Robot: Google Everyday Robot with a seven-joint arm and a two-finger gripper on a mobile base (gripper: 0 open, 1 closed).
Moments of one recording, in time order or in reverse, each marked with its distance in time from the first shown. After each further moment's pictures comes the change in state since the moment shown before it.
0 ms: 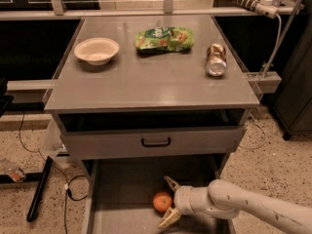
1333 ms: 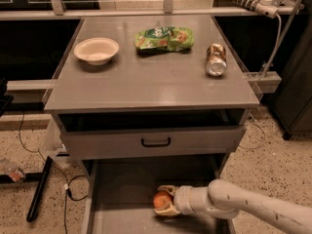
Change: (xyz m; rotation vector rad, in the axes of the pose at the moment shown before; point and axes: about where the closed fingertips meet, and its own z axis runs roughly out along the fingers) arm 0.000 0.000 0.000 -0.001 -0.001 0.000
